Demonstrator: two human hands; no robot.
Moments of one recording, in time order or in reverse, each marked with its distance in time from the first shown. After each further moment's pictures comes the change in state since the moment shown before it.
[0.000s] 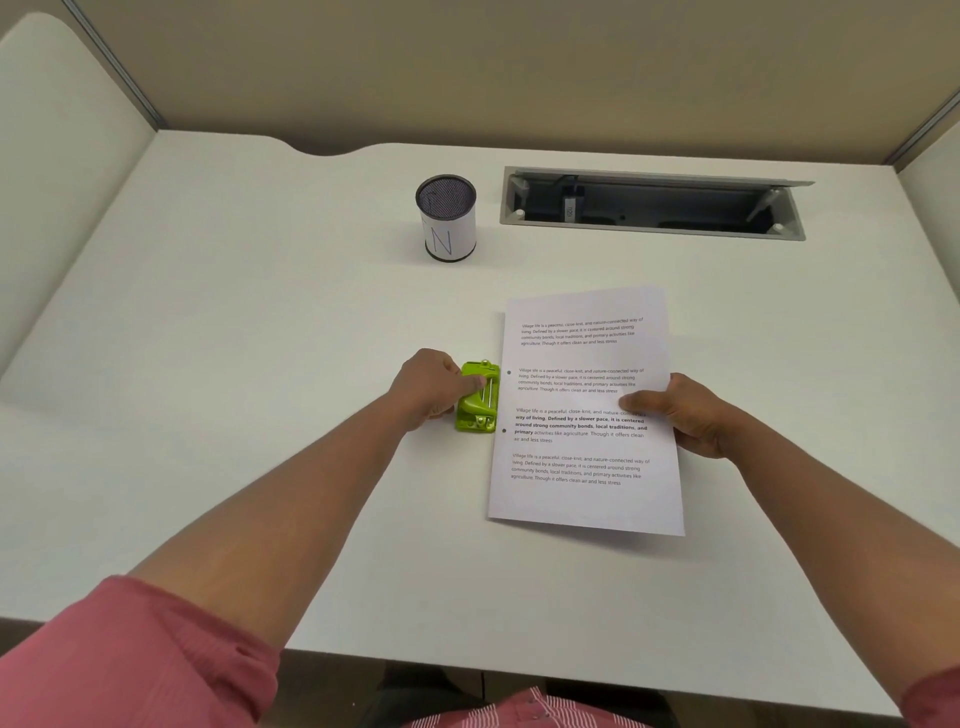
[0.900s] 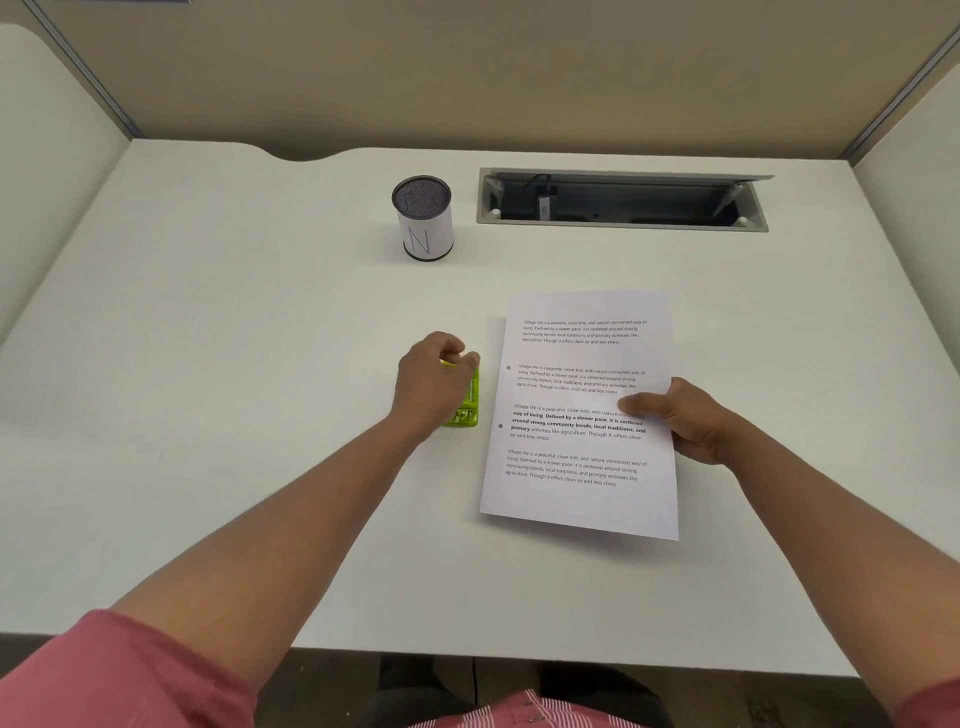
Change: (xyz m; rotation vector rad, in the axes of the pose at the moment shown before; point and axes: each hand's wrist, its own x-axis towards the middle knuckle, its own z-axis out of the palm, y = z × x) left_hand -0.034 0.008 0.028 -0.052 0.235 0.282; right_hand -0.037 0.012 -0.006 0.072 0.039 -0.021
